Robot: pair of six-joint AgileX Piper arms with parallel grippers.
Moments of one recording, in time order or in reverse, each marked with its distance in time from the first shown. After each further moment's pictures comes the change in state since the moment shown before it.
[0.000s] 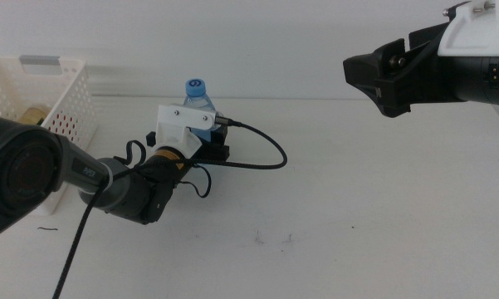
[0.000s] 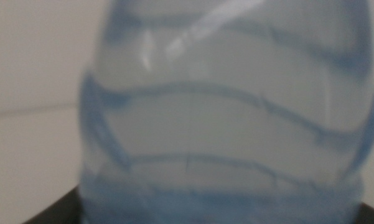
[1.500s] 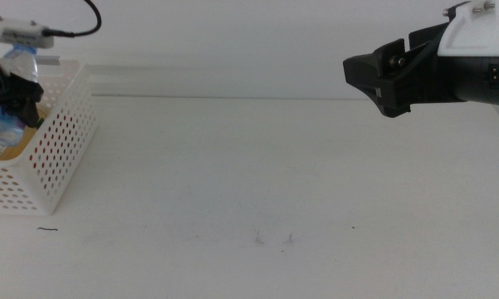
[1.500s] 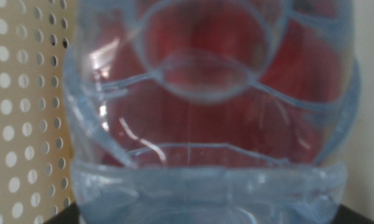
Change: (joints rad) left arm 0.557 -0.288 -0.654 -0.052 1.971 0.424; right arm 0.000 0.000 0.000 0.000 0.000 0.000
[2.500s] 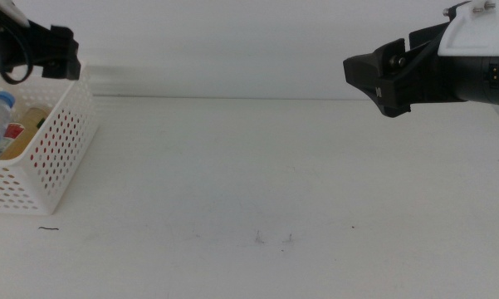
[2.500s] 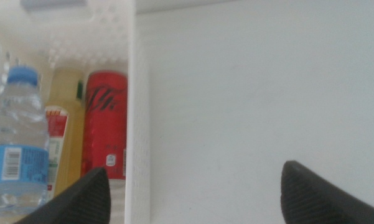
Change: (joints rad) left arm -0.278 -0.530 0.334 0.061 -0.177 -0.276; right arm 0.000 0.000 0.000 0.000 0.000 0.000
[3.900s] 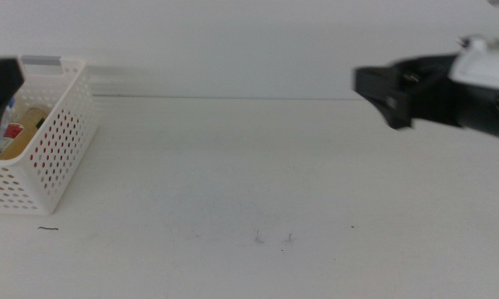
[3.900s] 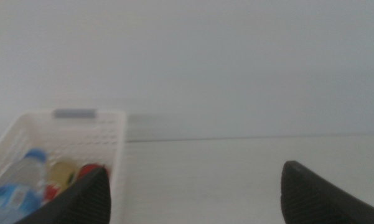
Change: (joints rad) left arm -0.108 -0.752 0.618 0.035 -0.509 -0.190; right arm -0.114 -0.056 0.205 0.182 -0.275 0.000
